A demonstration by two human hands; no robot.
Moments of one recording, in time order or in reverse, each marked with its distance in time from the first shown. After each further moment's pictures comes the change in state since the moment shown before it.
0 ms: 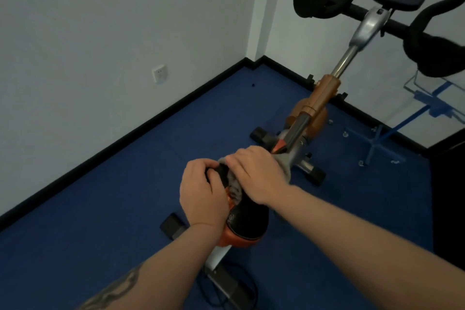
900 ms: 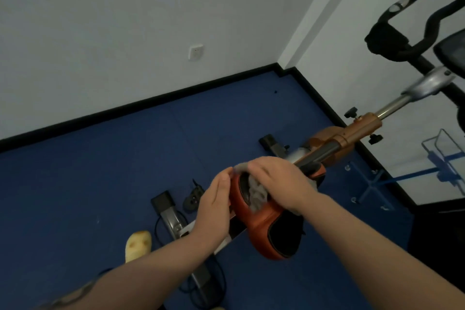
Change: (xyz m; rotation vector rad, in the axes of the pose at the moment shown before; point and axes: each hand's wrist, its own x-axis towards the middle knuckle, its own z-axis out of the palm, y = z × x) left_hand 0.002 -0.039 -0.053 -0.753 -0.377 -0.495; right_hand 0.035 -0.046 -0.021 0.150 -0.327 -0.097
